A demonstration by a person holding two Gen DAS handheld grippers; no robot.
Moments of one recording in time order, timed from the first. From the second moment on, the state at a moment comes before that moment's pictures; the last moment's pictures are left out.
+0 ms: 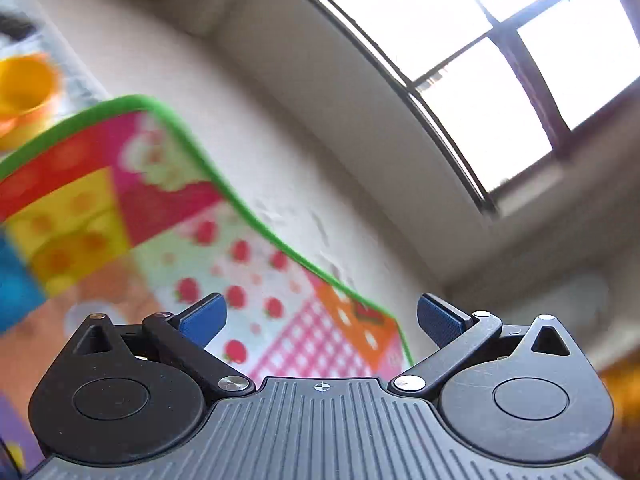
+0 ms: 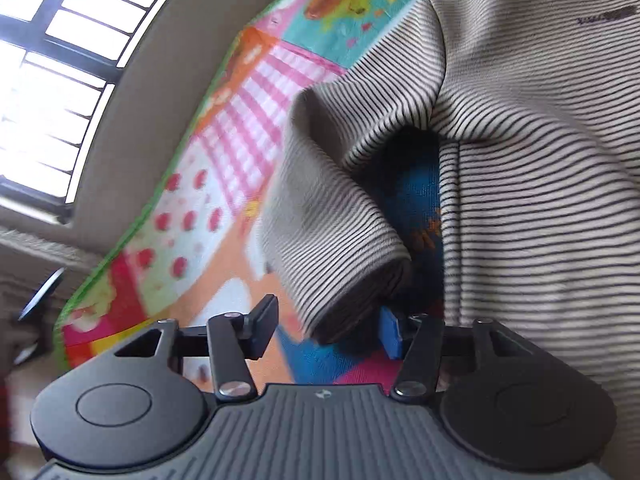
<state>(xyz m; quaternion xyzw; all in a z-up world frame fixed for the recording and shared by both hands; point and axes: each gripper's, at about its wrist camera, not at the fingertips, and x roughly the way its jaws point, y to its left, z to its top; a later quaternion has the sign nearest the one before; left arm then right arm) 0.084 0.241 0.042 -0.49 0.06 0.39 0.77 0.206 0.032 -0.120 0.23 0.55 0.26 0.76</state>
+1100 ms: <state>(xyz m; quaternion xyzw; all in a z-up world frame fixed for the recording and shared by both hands) 0.191 0.262 -0.022 -0.43 0.23 0.18 0.86 0.248 0.029 -0.087 0.13 0.45 0.35 0.81</state>
